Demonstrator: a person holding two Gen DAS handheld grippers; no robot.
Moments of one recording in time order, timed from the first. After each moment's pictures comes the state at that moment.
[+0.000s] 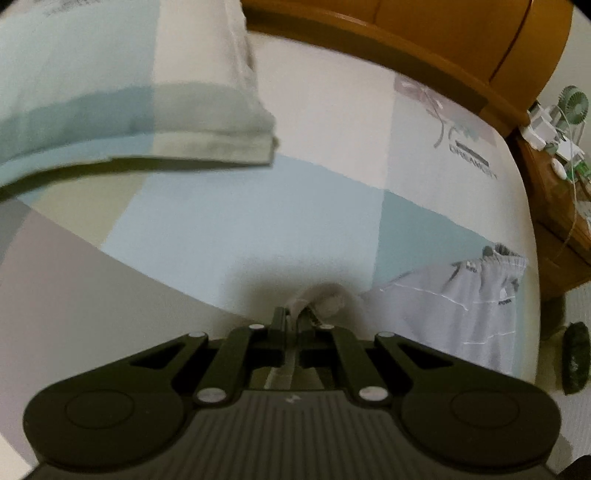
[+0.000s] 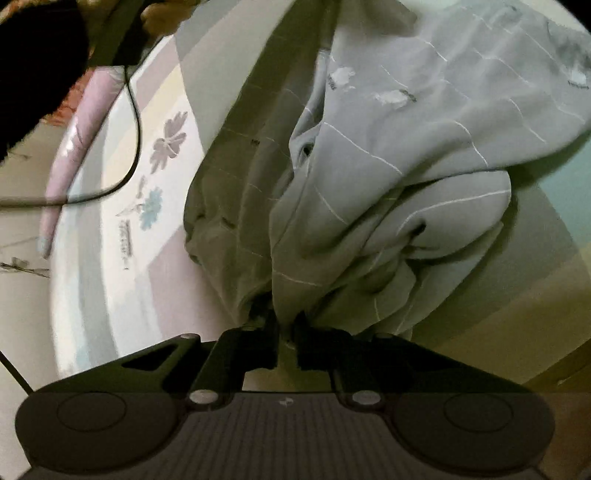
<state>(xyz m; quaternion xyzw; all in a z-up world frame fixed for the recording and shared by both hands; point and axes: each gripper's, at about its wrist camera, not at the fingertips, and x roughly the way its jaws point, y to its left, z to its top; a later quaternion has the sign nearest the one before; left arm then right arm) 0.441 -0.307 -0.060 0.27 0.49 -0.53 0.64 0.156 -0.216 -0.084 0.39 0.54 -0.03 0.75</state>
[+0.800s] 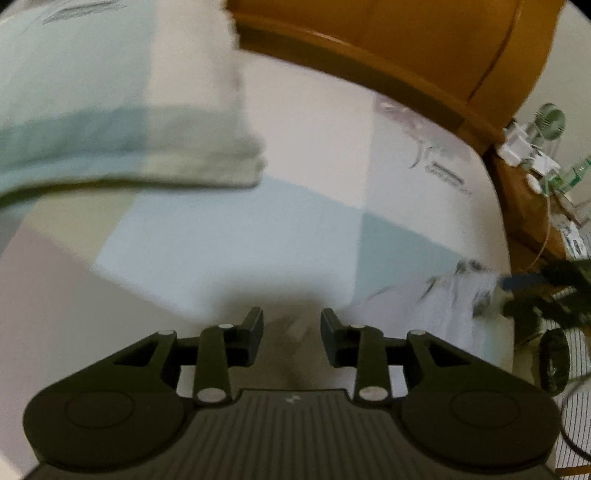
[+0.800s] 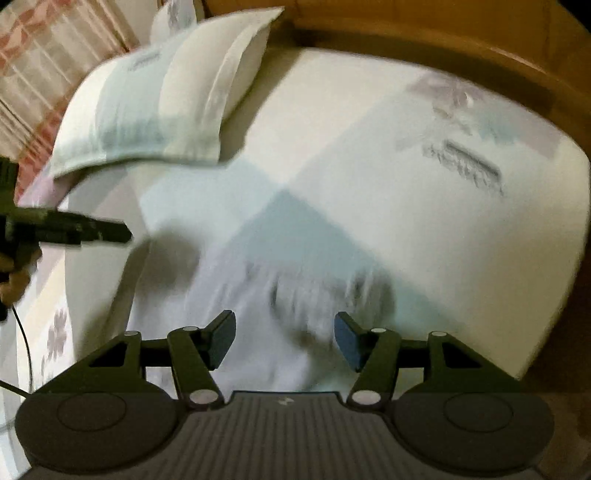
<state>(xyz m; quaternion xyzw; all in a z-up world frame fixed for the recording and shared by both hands) 0.450 -0.310 -0.037 0.23 0.47 -0.57 0.63 0.123 -0.419 -0.055 0.34 0.40 -0.23 0.82</state>
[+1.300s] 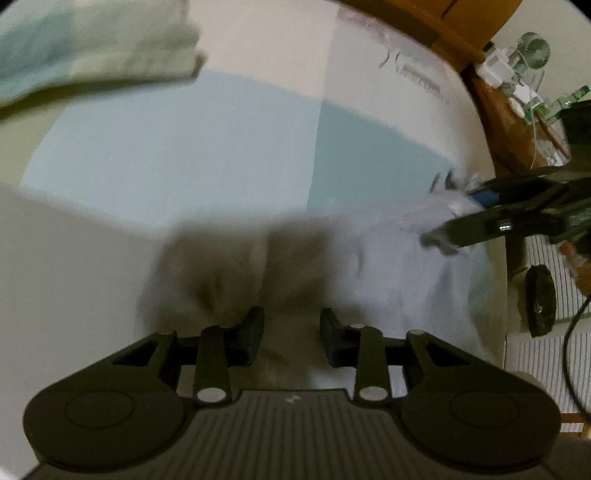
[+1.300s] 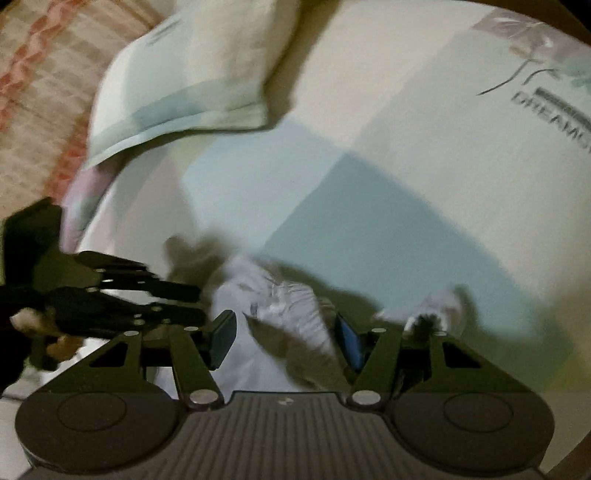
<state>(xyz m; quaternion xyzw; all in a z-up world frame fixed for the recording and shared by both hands) 0.410 -0.265 -0.088 0.28 0.55 -0.55 0.56 0.165 -0.419 -0.094 0.42 0.41 -0.11 0.80</state>
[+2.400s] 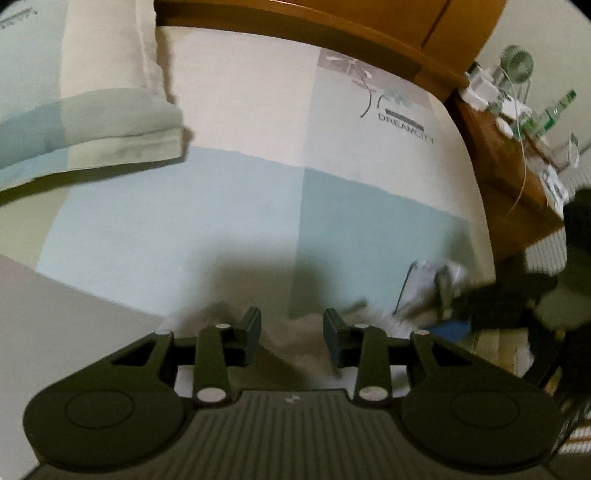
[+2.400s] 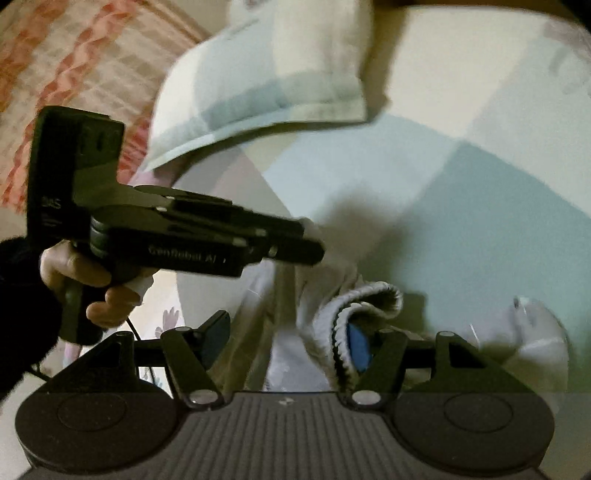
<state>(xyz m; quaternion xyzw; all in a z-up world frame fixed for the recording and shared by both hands) 0.408 -0.297 -0.039 0.29 0.48 -0.58 0.59 0.206 -0.358 -0.085 0.42 0.35 -0.07 0.83</state>
